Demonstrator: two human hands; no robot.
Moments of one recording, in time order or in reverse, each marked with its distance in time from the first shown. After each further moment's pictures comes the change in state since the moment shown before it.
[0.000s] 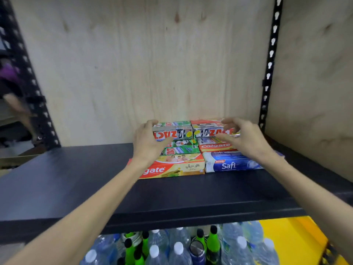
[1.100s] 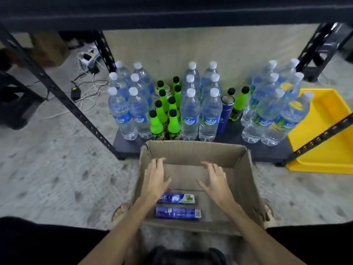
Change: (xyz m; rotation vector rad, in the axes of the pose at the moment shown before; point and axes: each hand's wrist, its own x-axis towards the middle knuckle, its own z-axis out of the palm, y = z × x) left_hand -0.525 -0.247 0.026 0.364 -0.637 -0.377; right_hand -0.543 -0.004 0.275 0.028 -0.648 0.242
